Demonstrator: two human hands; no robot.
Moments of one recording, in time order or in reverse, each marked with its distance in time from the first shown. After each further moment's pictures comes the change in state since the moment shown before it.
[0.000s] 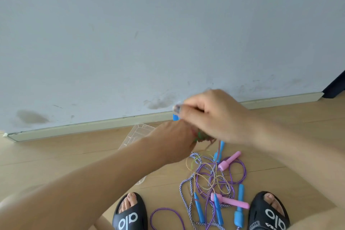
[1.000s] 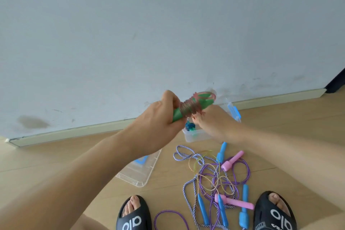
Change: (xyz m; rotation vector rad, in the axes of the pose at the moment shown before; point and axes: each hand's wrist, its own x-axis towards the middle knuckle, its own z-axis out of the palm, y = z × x) left_hand -0.026 -0.031 -0.035 -0.623 0.397 -0.128; right_hand 0.030 0.081 0.055 0.154 -0.008 0.450
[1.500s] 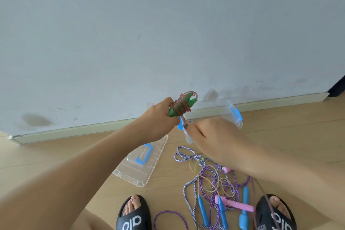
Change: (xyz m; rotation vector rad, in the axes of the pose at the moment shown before) left_hand 0.024 -0.024 0.009 -0.057 -0.129 -0.340; right_hand -0.061 -0.036 0.000 -0.305 0.058 -0.184
